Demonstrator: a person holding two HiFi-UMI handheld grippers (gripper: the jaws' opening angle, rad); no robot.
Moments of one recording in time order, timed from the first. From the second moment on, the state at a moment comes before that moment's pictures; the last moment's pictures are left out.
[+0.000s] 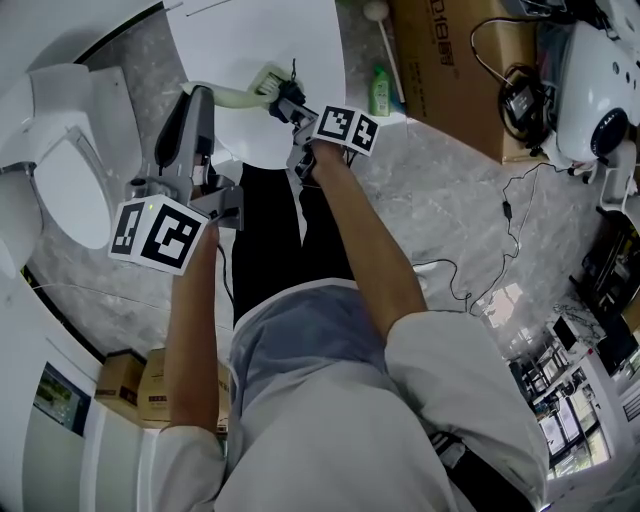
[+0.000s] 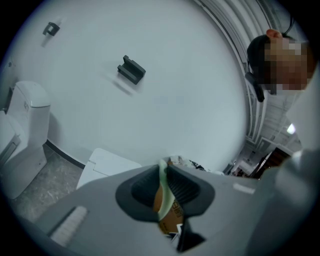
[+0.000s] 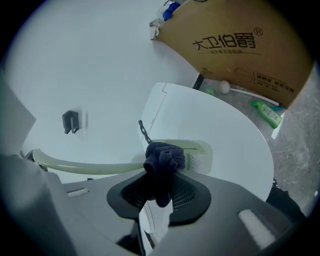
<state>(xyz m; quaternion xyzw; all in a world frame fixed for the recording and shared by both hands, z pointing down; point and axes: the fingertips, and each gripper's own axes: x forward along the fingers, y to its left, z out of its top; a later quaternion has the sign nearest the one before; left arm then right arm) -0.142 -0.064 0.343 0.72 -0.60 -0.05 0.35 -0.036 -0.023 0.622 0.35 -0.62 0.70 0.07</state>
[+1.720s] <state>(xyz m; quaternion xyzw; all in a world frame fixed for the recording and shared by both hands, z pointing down) -0.141 -0.064 0.343 0.72 -0.60 -0.05 0.35 -0.058 0.007 0.606 0.32 -0.57 0.76 -0.05</state>
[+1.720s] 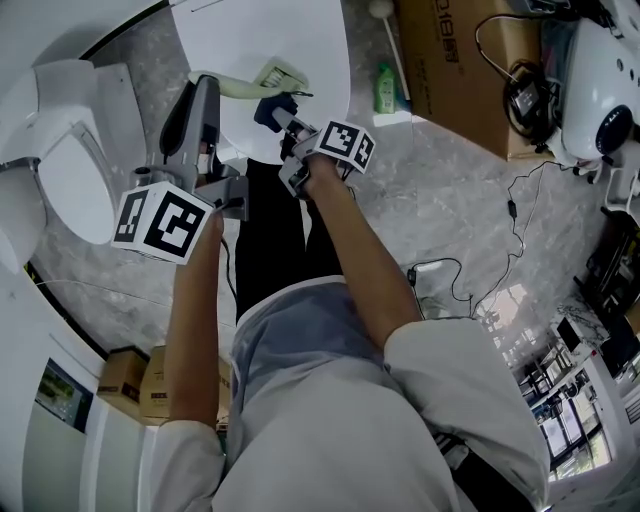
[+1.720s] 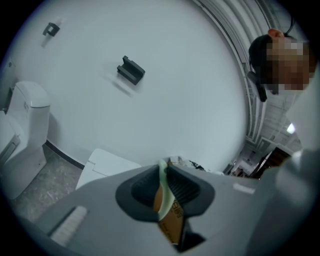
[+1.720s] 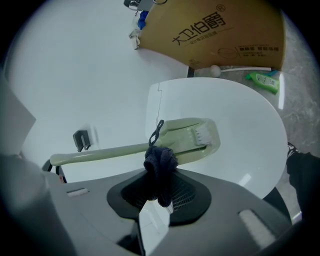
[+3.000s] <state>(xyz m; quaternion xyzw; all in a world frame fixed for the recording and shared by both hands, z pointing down) -0.145 -0.061 0.341 0.72 -0.60 -0.07 0.35 -0.029 -0.022 0.570 0.31 -0.62 0.72 0.05</state>
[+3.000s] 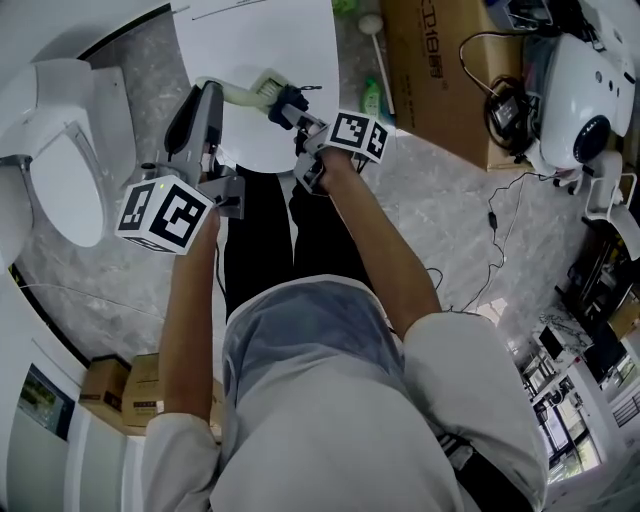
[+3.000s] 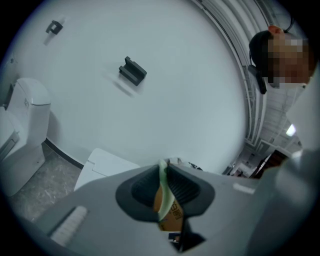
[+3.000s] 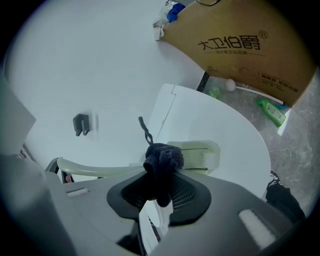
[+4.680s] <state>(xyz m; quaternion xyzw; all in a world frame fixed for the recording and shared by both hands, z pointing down) -0.146 -0.061 0.337 0.71 -0.61 -0.06 0.35 -0.037 -0.032 0.465 0.24 -0.63 0.73 0.10</state>
